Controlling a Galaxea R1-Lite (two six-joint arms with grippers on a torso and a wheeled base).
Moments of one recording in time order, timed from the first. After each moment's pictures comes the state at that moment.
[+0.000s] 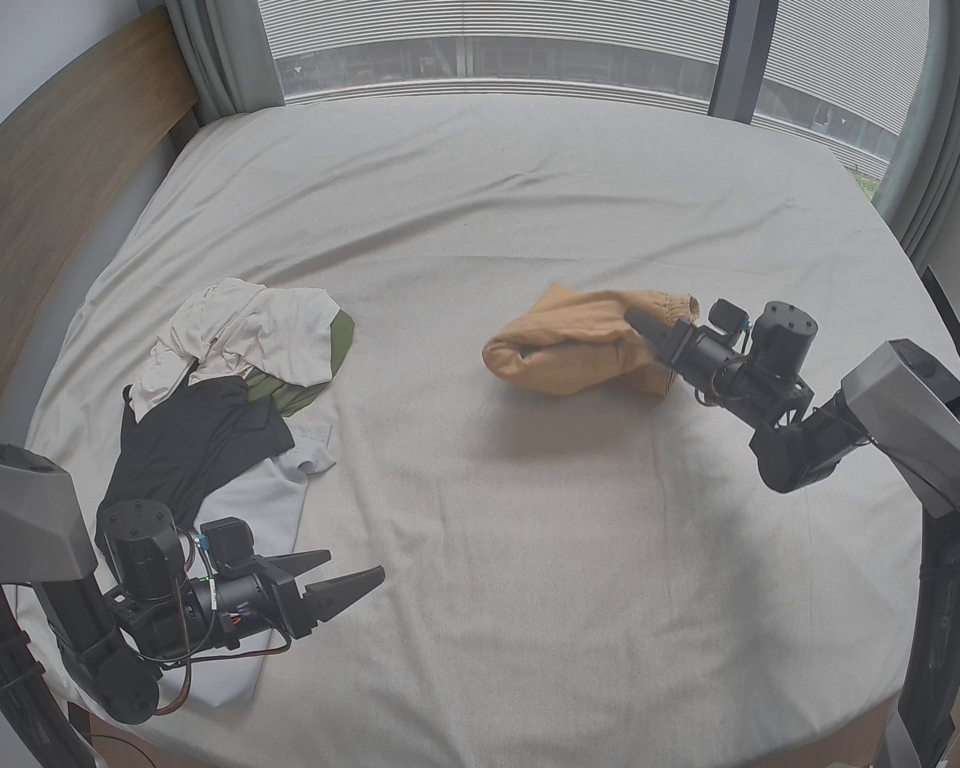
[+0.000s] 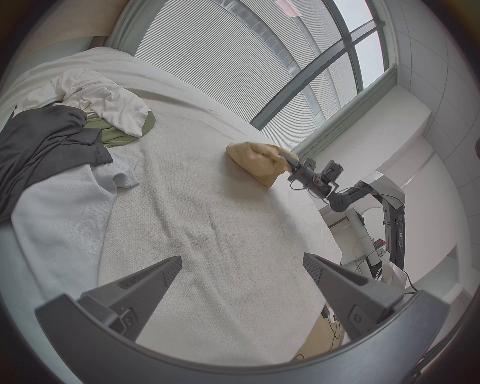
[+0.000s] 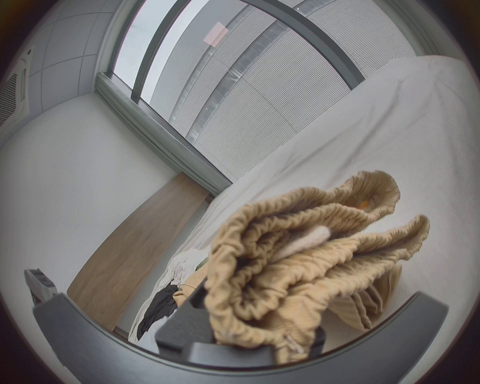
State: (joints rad) left arm -0.29 1.98 -0.12 -1.55 -0.50 -0.34; right arm 0.22 2.31 -1.21 -1.23 0.45 0.60
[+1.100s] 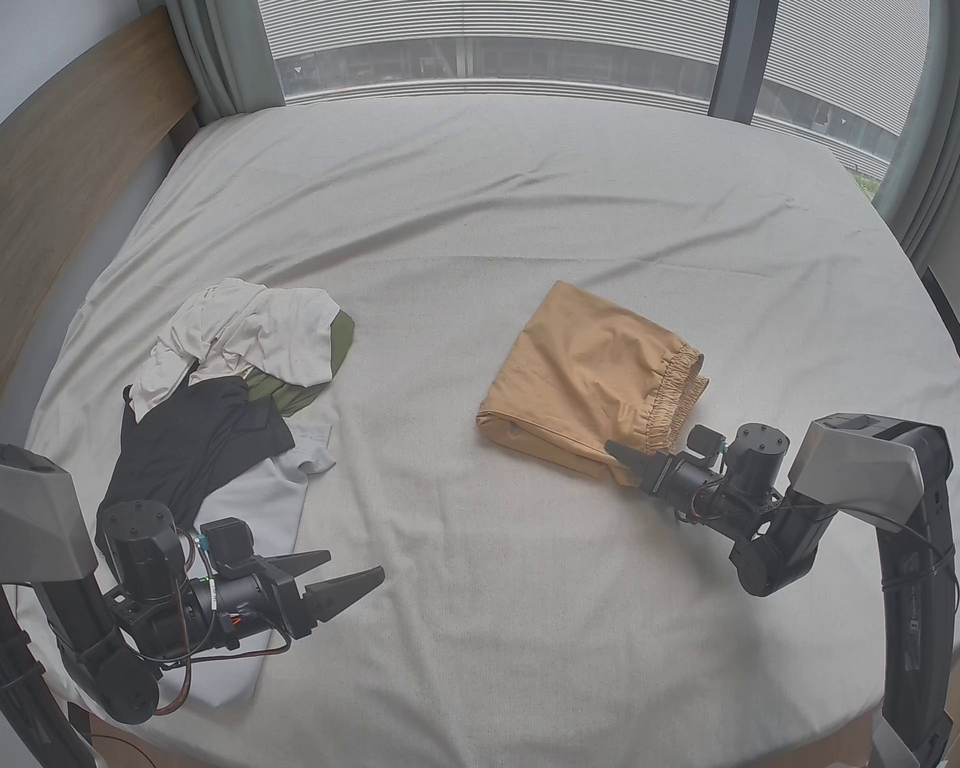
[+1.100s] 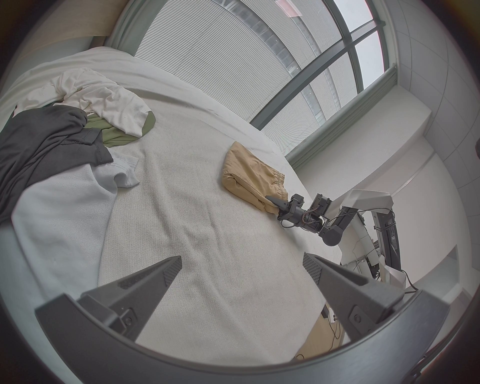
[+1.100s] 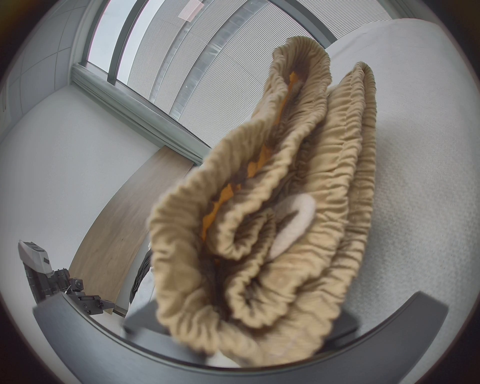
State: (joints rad) left arm -0.29 1.98 -0.12 -1.55 -0.50 -0.34; right arm 0.24 2.48 -0.92 -1.49 0.45 0.59
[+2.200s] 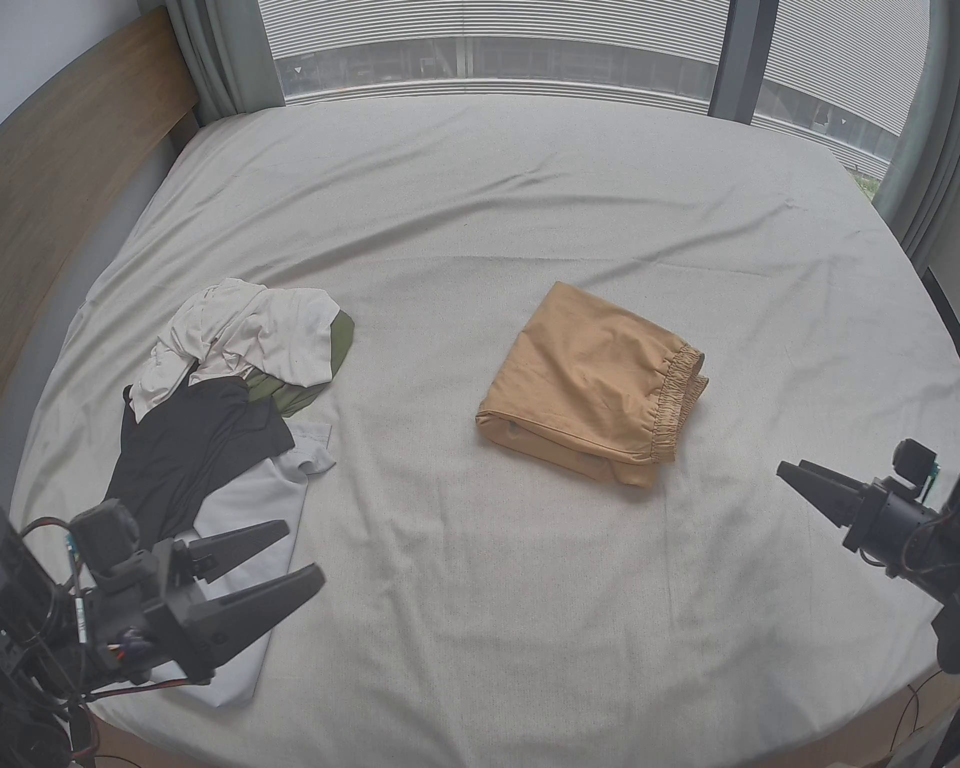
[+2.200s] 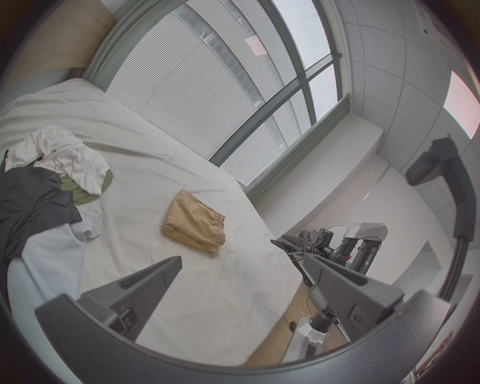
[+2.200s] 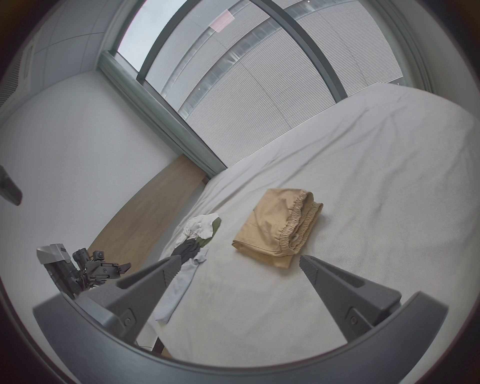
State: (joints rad) left arm -0.42 1.29 -0.02 -1.32 -0.49 -0.48; right arm 0.06 1.44 -0.07 -1.35 0.57 0.45
